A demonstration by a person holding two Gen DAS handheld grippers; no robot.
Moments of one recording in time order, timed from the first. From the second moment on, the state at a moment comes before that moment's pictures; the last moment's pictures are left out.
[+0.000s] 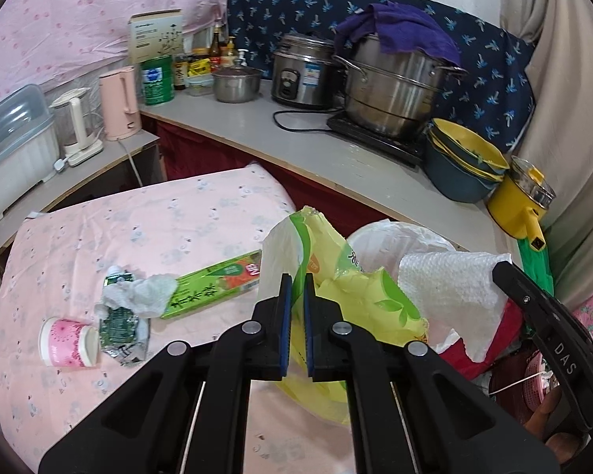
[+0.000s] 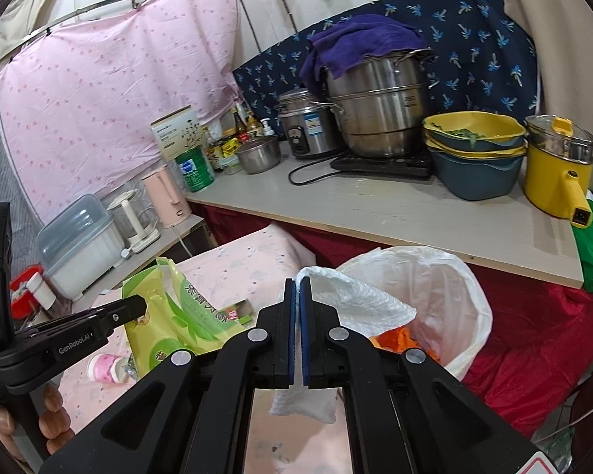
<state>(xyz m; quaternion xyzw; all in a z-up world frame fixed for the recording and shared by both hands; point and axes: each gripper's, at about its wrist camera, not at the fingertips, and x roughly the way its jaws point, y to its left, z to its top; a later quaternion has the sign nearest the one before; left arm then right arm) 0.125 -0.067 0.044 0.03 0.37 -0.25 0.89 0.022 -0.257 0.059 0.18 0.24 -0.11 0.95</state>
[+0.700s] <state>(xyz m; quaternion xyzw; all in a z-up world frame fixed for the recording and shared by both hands) 0.147 -0.211 0.011 0.08 0.39 -0.31 0.86 -0.009 -0.360 0.041 0.23 0.23 -0.20 0.92</state>
